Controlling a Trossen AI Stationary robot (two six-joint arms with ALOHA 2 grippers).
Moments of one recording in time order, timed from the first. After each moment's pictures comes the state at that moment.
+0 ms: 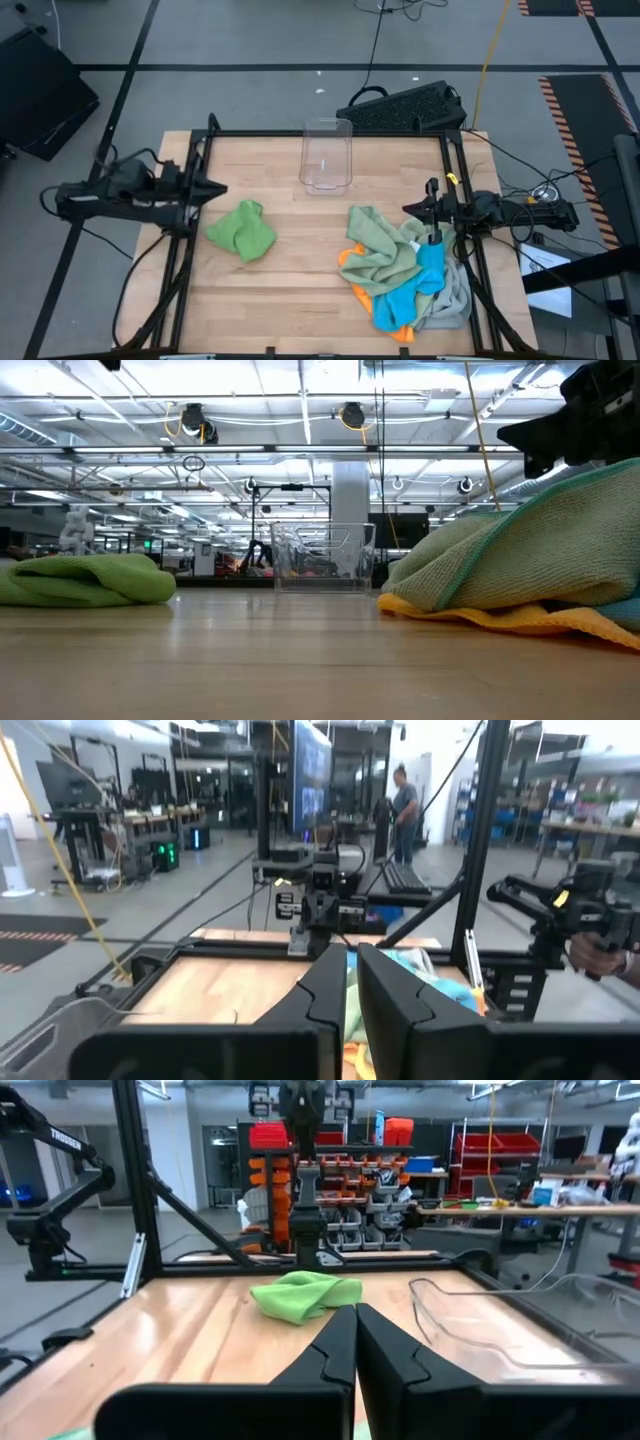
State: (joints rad) left arm -0.05 0.38 0.72 -0.30 -0.03 -0.03; right arm 0.06 0.01 0.02 0.07 0.11 0.02
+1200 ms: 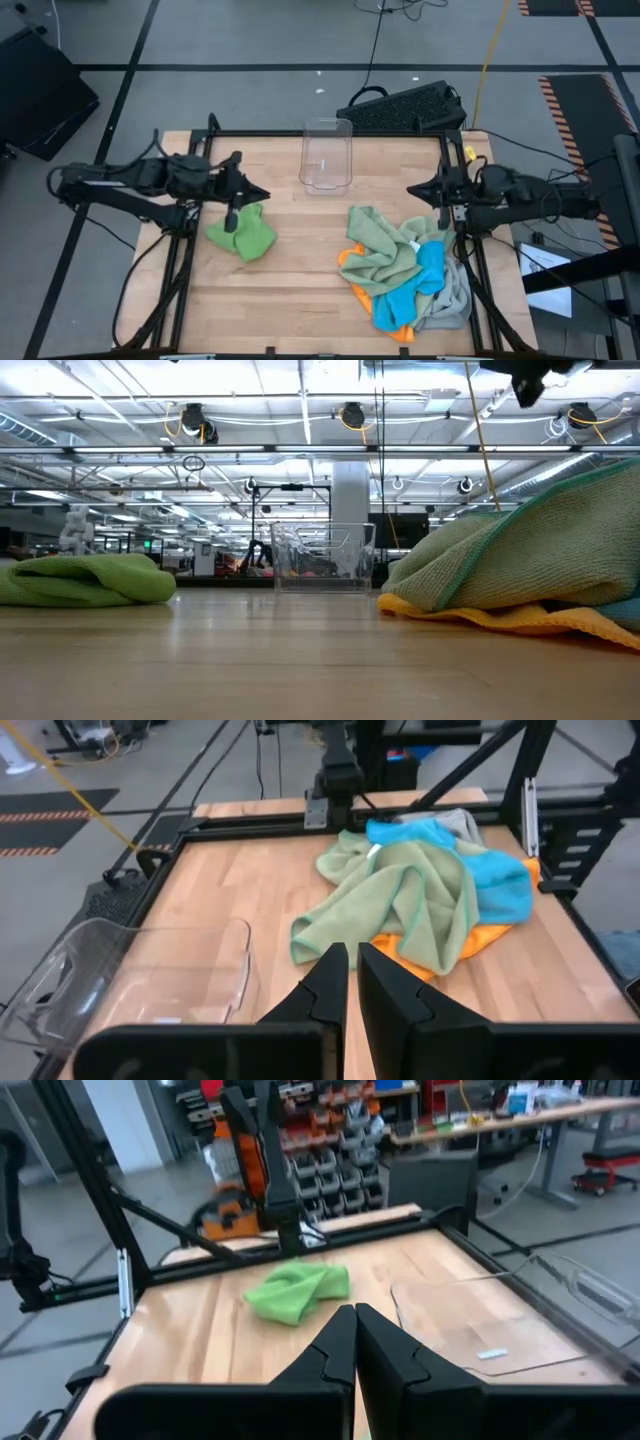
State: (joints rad) left arm -0.08 0.93 1.07 -0.54 -0.11 0.03; right arm 0.06 0.50 0.66 -0.35 0.18 0.19
